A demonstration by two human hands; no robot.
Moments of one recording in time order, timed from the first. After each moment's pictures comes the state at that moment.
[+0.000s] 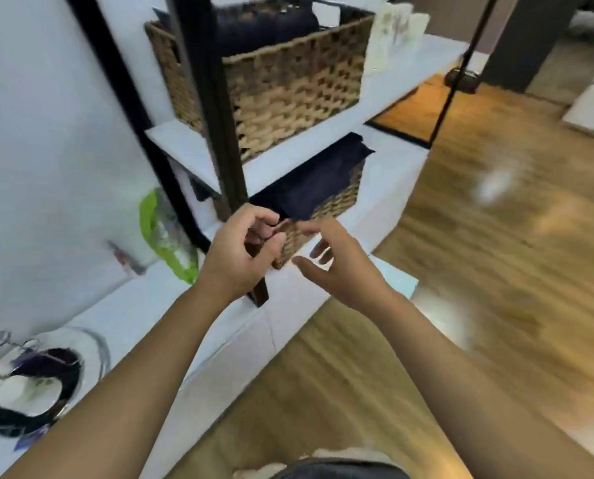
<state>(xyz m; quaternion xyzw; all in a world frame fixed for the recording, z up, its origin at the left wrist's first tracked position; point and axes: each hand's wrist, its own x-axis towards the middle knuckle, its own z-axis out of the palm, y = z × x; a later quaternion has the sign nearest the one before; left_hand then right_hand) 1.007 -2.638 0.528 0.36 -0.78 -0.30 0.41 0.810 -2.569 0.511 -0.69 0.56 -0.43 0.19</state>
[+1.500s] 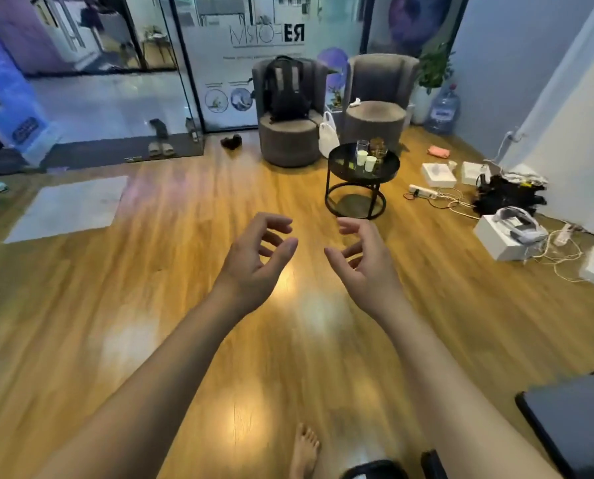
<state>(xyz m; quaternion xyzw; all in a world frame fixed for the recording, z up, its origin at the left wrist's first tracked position) 0.116 -1.718 0.561 -0.62 -0.57 -0.50 -0.20 0.311 -1.646 0.529 0.42 0.74 -0.29 -0.44</state>
